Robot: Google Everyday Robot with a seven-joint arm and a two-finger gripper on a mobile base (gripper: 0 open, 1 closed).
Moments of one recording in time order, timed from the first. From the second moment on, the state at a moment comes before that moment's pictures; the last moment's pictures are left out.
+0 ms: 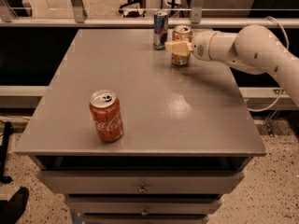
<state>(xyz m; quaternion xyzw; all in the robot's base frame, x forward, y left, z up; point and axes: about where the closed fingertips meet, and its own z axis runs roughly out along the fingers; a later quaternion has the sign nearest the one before) 0.762 -0.124 0.889 -0.27 0.75 0.21 0.57</state>
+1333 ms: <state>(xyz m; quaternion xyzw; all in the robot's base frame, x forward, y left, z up) 0.823 -0.117 0.911 -0.28 0.71 0.24 0.60</state>
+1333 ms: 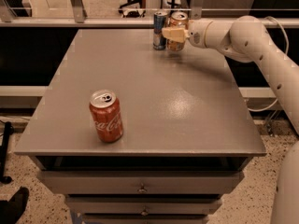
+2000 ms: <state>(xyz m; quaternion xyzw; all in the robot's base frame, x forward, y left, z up) 0.830 -0.086 0.908 -0.31 0.70 0.27 0.59</state>
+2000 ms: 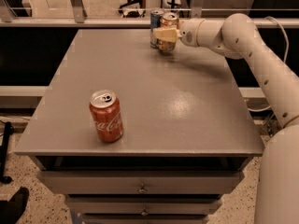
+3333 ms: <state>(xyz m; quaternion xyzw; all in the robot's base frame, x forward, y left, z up) 0.819 -0.094 0.890 -0.33 0.69 0.26 0.59</state>
